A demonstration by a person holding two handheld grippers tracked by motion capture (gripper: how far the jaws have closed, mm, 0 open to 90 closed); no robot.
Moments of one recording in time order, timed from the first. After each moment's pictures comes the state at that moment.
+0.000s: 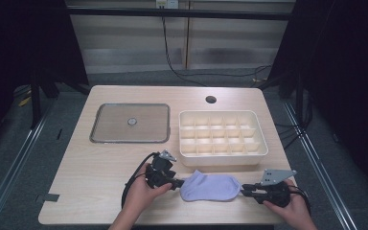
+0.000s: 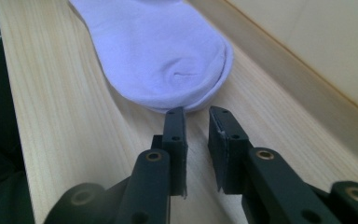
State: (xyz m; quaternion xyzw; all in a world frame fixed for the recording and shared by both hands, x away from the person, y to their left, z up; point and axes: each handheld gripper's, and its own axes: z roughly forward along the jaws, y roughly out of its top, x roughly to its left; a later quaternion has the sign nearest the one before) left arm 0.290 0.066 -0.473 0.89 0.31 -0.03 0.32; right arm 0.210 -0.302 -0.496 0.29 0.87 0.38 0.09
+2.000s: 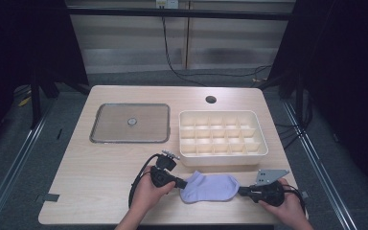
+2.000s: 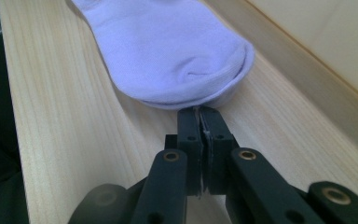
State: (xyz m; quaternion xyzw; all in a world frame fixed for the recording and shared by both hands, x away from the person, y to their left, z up) left arm 0.295 0.059 -0.479 0.87 0.36 -0.14 0.32; right arm 0.214 -0.291 -0.500 0.28 0.88 0.38 0.08
